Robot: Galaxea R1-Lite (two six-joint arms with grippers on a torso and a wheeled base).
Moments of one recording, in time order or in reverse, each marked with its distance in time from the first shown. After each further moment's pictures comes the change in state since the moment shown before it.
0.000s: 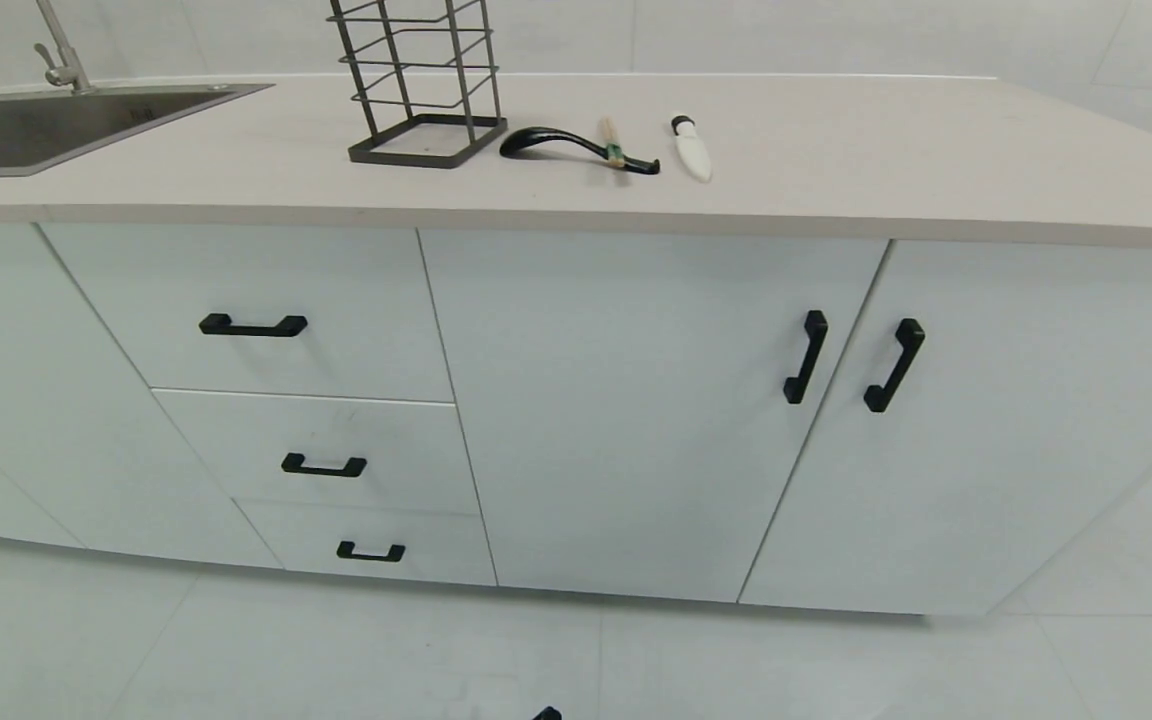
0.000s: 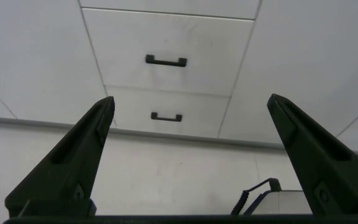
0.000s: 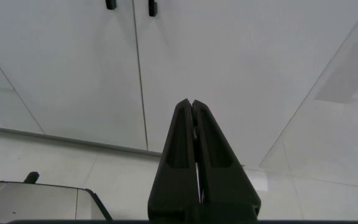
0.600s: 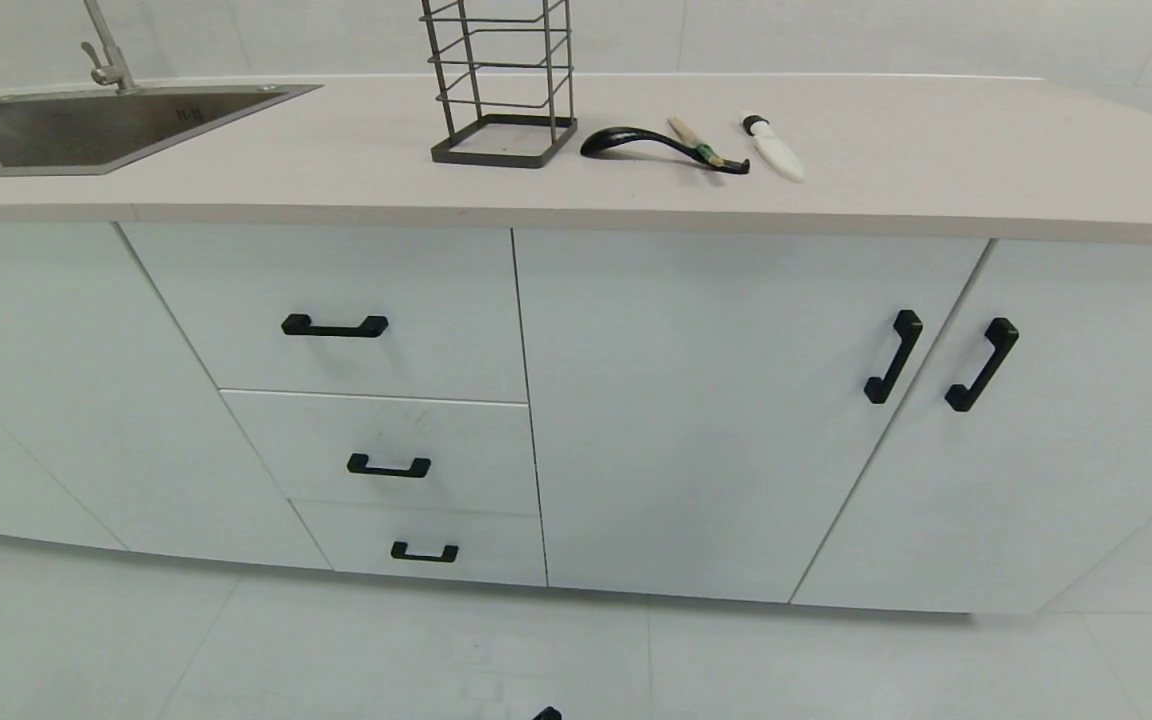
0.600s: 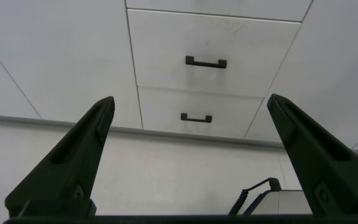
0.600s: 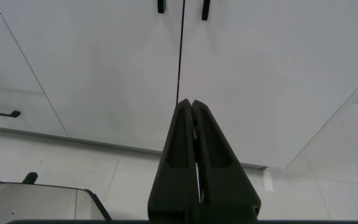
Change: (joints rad) left arm 0.001 0.000 0.000 0.000 0.000 0.000; right arm 0.000 0.001 0.000 0.001 0.000 0.001
